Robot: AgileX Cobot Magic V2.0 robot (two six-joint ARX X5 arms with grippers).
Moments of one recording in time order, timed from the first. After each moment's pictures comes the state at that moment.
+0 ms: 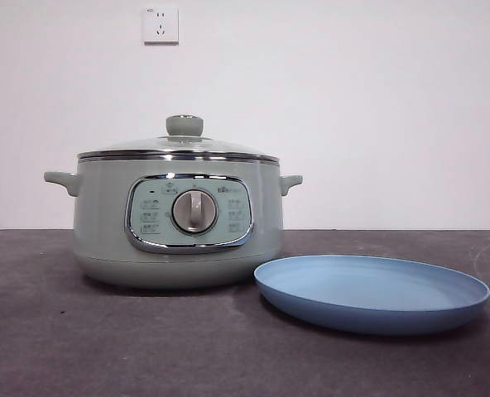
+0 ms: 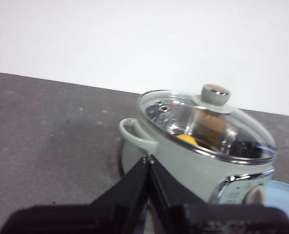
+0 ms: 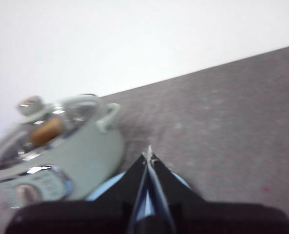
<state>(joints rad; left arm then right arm) -0.05 0.02 0.20 -0.21 0.19 -0.25 0.07 0.10 0.19 -0.14 -0.27 0.31</state>
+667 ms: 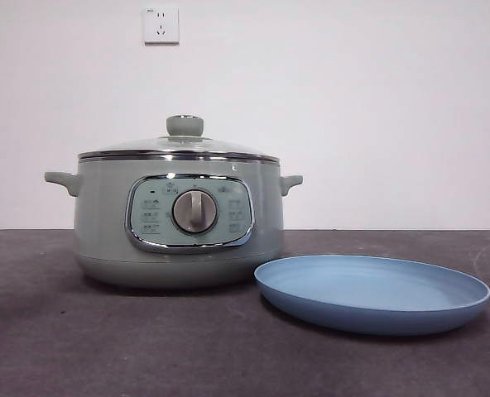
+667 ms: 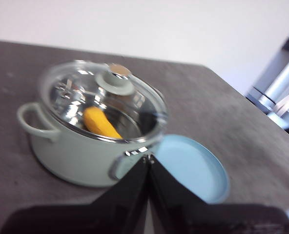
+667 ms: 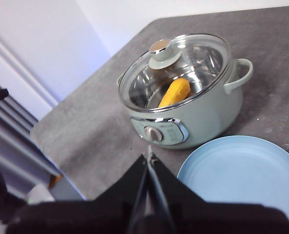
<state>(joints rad) -0.05 0.36 0.72 -0.64 0.54 -0.22 0.07 0.68 0.87 -0.66 -0.78 0.03</state>
